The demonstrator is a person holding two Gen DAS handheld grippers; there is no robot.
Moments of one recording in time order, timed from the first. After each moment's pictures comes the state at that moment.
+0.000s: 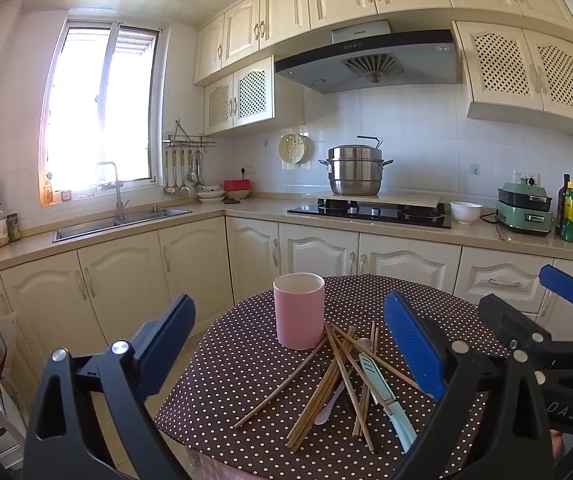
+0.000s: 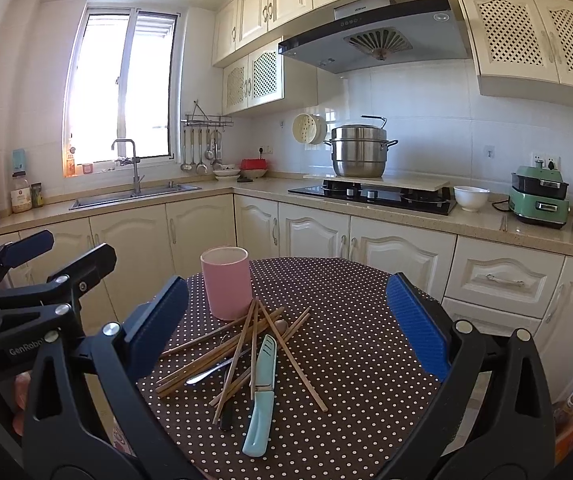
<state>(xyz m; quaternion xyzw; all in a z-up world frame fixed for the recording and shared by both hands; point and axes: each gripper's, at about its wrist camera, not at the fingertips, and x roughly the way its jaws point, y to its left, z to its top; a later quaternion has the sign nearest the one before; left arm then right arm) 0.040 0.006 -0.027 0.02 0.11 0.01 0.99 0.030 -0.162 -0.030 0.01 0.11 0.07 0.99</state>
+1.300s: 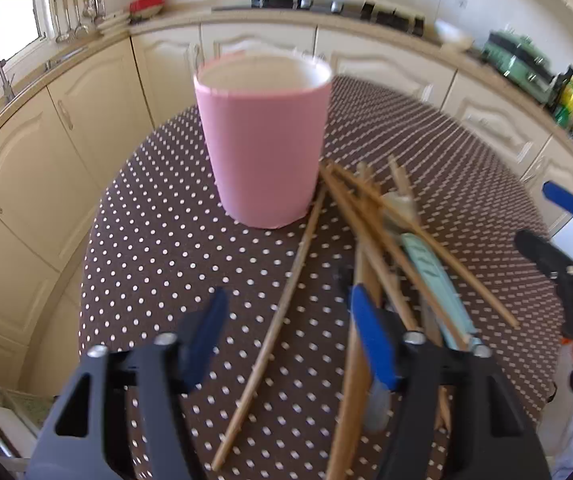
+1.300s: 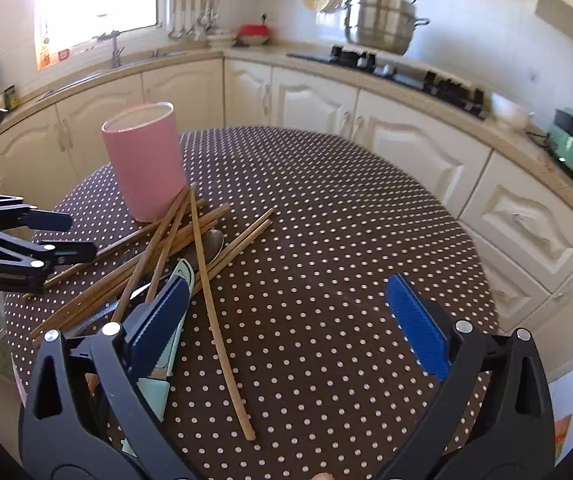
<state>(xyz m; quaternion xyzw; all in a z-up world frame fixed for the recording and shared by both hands) 0.266 0.029 -0.159 0.05 0.48 -0.13 0.86 0.204 -0.187 -0.117 -0.06 0.36 0.09 0.93</state>
